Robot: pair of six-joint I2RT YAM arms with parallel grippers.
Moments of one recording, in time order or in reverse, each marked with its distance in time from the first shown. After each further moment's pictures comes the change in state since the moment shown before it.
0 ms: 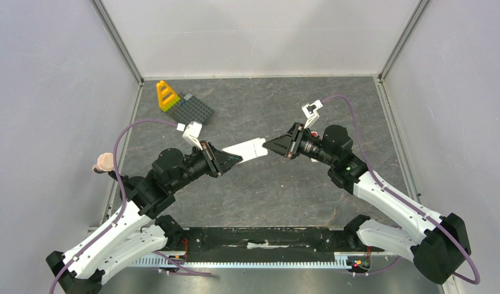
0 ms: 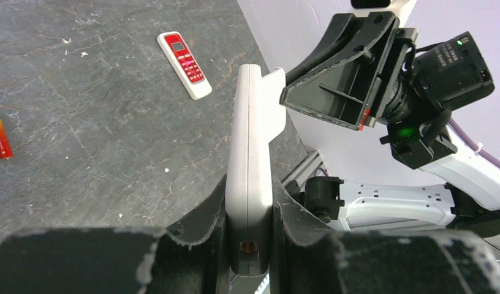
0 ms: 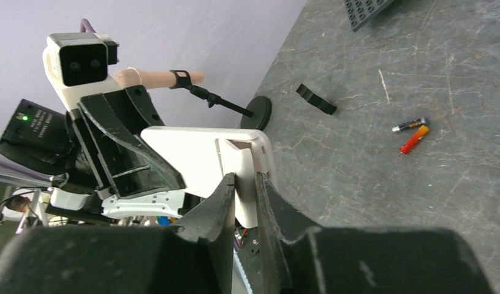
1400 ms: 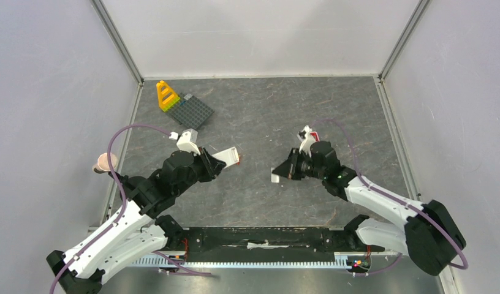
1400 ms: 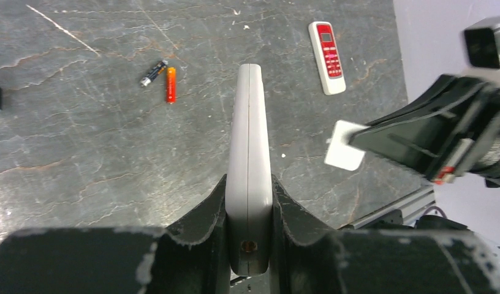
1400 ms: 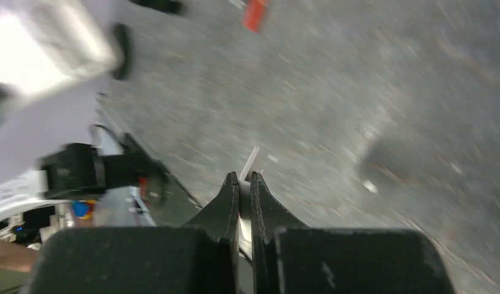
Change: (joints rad) left arm 0.000 0.007 -0.006 -0.314 -0.317 0.041; right arm -0.003 0.059 -0.188 -0.132 0.075 -0.106
